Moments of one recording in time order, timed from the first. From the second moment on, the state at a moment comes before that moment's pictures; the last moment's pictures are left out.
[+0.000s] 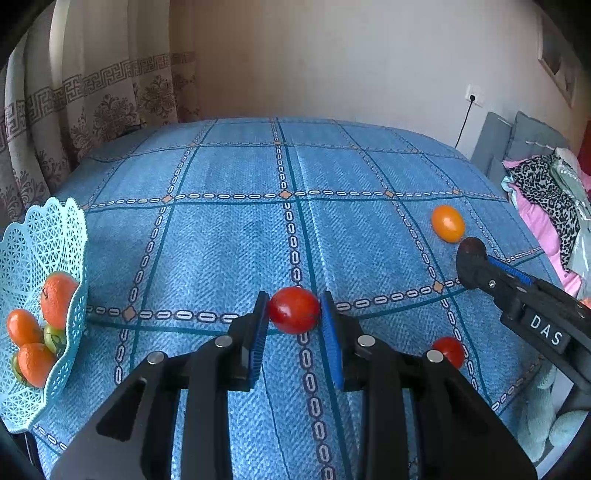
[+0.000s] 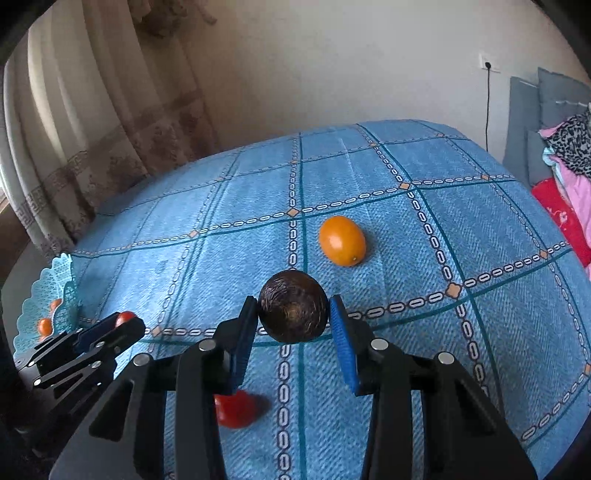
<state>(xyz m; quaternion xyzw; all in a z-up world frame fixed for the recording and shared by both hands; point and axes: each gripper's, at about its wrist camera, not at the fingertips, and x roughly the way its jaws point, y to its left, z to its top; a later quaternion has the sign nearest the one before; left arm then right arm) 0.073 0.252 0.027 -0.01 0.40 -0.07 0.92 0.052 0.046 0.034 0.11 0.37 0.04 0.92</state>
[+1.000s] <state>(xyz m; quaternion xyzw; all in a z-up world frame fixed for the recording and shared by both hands) 0.007 0.312 0.091 -0.03 0.32 -0.05 0.95 0.017 0.078 0.074 0.10 0.33 0.07 0.94</state>
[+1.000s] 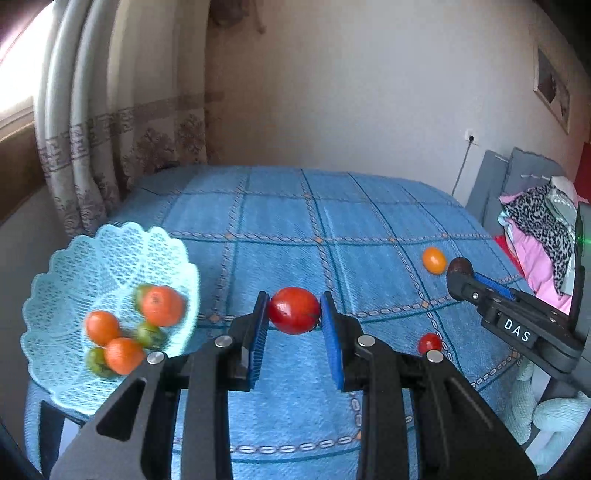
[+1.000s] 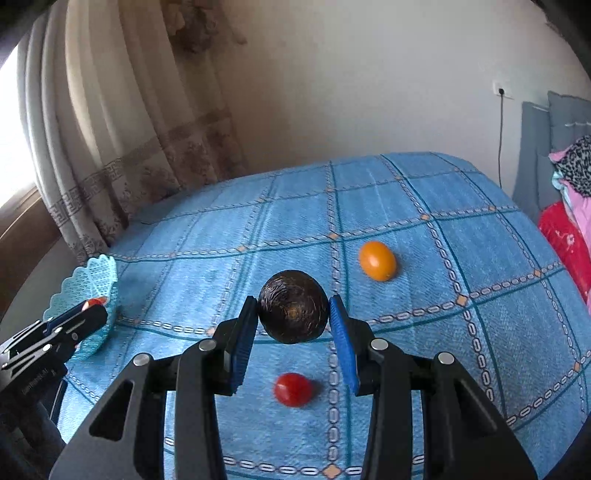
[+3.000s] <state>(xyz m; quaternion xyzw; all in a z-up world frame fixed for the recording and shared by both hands) -0.022 0.500 0.133 -0.15 0.27 0.15 0.94 0.004 0.342 0.107 -0.05 0.32 0.29 0.90</state>
